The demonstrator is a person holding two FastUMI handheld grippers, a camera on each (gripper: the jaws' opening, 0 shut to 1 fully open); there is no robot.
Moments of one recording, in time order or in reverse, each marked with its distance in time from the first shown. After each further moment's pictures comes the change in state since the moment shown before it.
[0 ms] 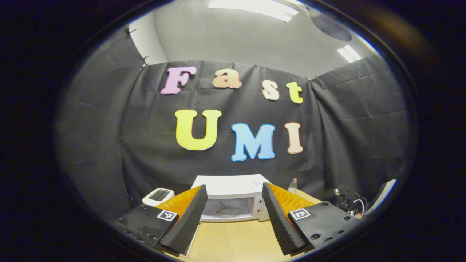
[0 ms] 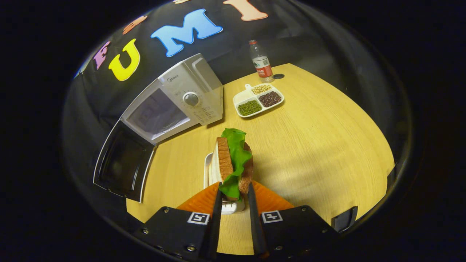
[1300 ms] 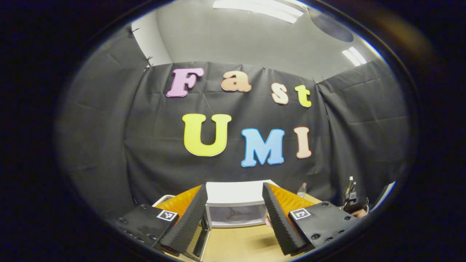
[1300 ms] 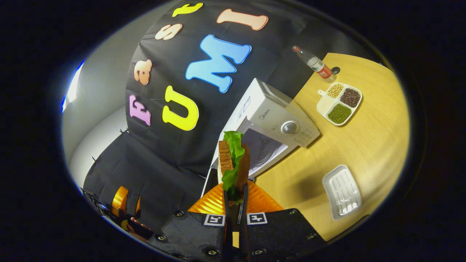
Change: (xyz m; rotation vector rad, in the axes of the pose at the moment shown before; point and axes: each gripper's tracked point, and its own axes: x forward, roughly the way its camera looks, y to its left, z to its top) left arm 0.022 0.080 0.039 -0.002 -0.020 0.033; right arm -0.033 0.208 0.086 0.316 -0.197 0.582
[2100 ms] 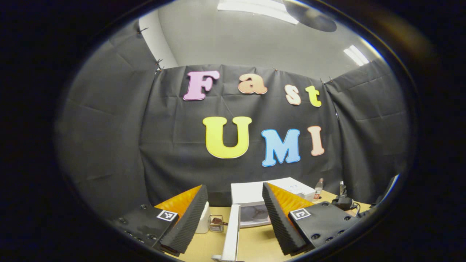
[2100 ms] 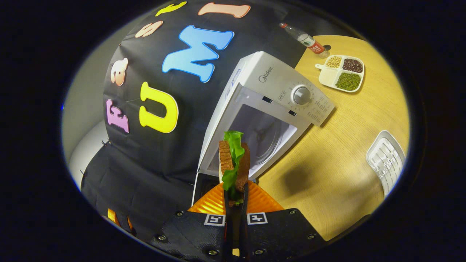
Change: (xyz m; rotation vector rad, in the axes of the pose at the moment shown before) left arm -0.029 0.115 -0.001 0.029 -0.012 0.049; right arm 0.125 -0.024 -0.039 0.136 -0.055 -0.139
